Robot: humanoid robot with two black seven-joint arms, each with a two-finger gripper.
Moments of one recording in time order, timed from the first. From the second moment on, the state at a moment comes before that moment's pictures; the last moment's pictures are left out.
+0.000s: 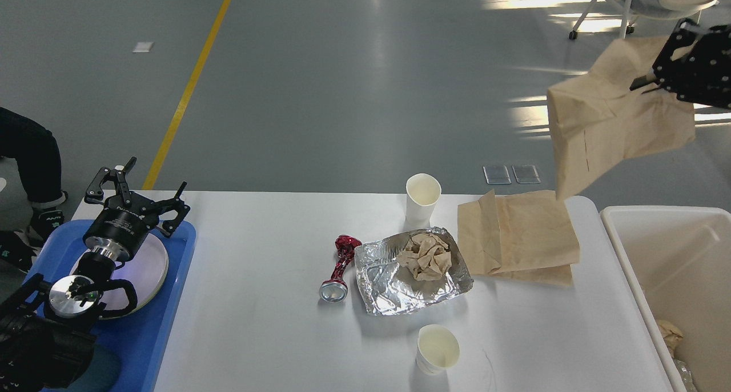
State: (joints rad) left arm -0.50 0.30 -1.17 -0.50 -0.16 -0.62 0.02; right arm 2.08 -0.74 -1.14 0.83 0.13 0.96 0.01
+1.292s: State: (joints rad) left arm -0.50 0.30 -1.17 -0.50 -0.16 -0.62 0.02; right arm 1.07 -0.68 -1.02 0.56 0.17 -0.01 0.01
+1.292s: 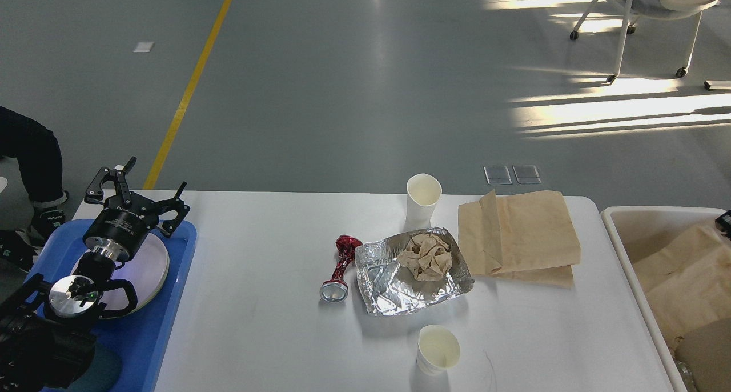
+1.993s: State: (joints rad) left arm -0.50 0.30 -1.17 -0.50 -0.16 -0.62 0.02; right arm 1.61 -0.19 -1.38 0.75 0.17 0.11 0.01
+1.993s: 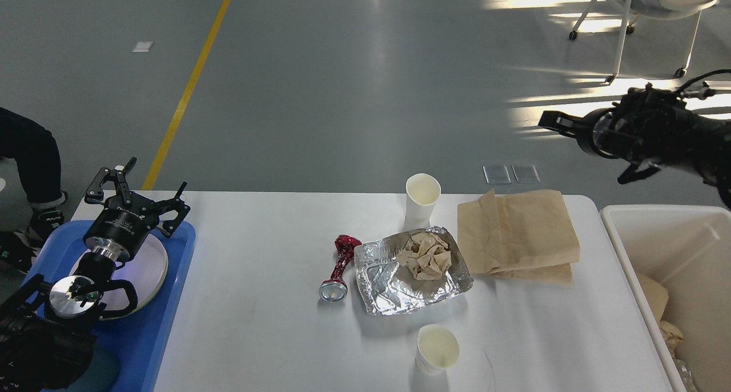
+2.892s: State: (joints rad) left arm -0.50 0.30 -1.17 -0.50 -0.16 -0.62 0.02; right arm 2.03 -0.01 -1.34 1.00 0.17 0.75 0.01
